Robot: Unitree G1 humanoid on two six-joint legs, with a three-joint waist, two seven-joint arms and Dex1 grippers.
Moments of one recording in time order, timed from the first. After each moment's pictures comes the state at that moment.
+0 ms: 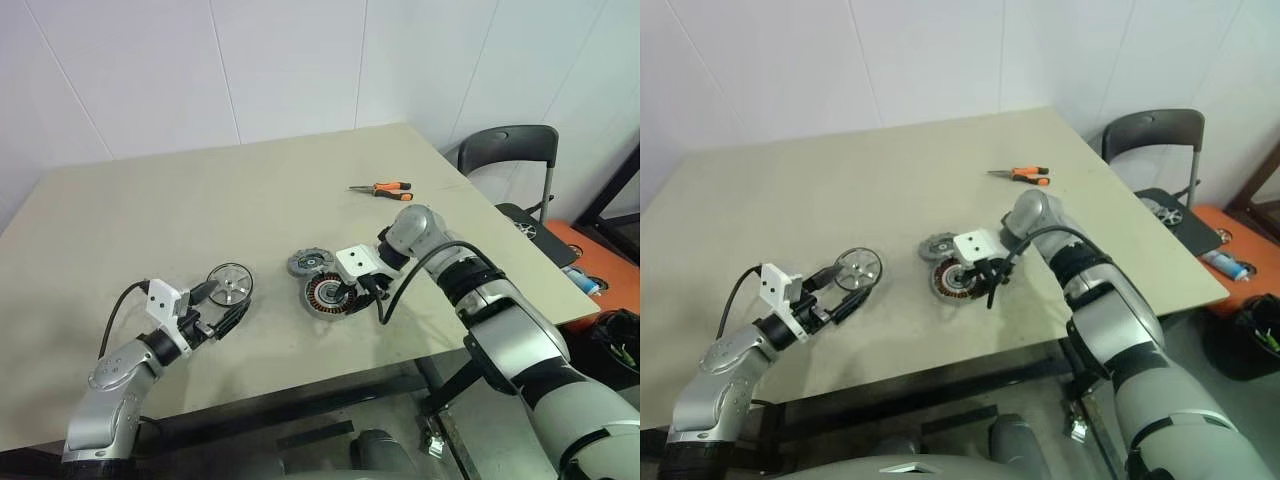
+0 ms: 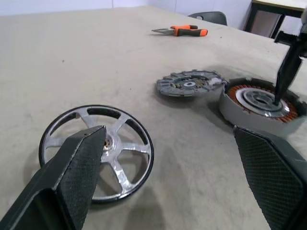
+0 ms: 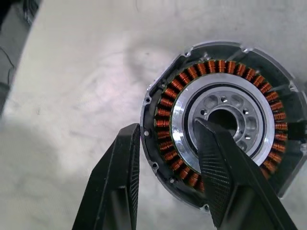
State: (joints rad) left arm 0.09 0.43 0.19 -0.14 -0.45 0.23 -0.73; right arm -1.02 -0.35 0.48 0.90 -0.20 -0.23 1.61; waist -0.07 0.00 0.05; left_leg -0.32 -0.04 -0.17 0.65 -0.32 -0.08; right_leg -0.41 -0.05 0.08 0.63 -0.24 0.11
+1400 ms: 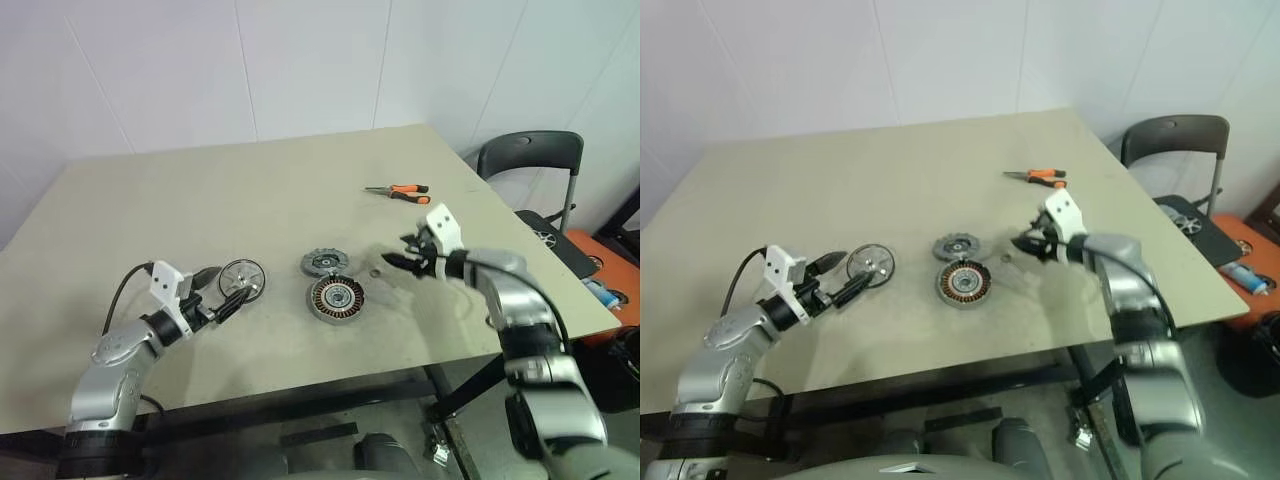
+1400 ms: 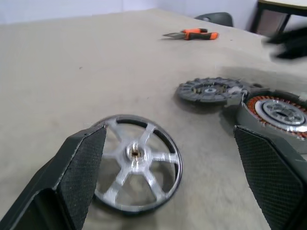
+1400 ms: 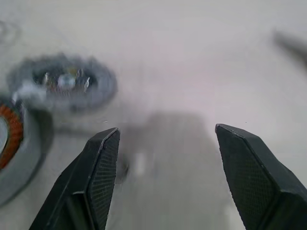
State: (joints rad) left arm -0.06 0.48 0.17 -0.03 -0.45 0.25 -0.78; right arm -0.46 -0.42 -0.04 0.22 0.07 0.53 0.80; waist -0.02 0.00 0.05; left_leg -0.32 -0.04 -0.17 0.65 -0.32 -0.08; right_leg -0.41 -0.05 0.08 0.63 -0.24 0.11
